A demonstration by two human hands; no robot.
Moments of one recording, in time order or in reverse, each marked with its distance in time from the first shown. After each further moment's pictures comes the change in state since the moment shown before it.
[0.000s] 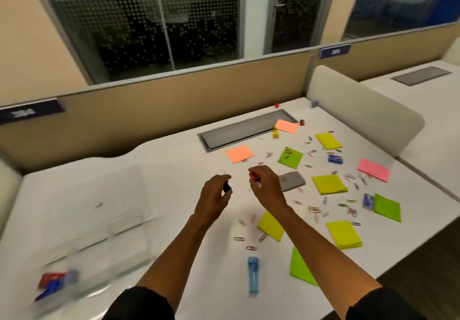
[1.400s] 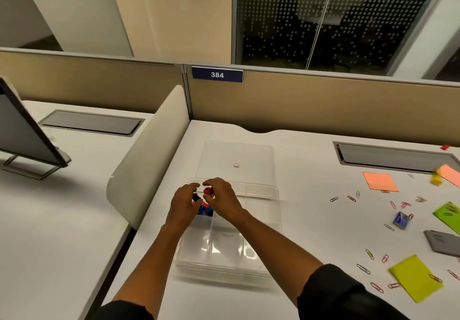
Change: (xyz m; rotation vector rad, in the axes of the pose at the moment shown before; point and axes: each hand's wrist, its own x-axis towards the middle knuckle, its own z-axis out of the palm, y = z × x) left_hand -0.263 -0.162 -0.291 0.245 0.344 -0.712; right_hand -0.126 -0.314 0.314 0.178 -0.799 -0.334
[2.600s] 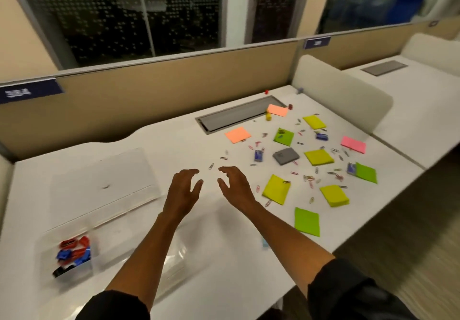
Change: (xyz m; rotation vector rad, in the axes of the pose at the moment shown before) left_hand -0.012 0.209 0.184 -0.129 -0.279 0.666; right_hand -0.204 0.146 -0.190 -0.157 0.700 0.452
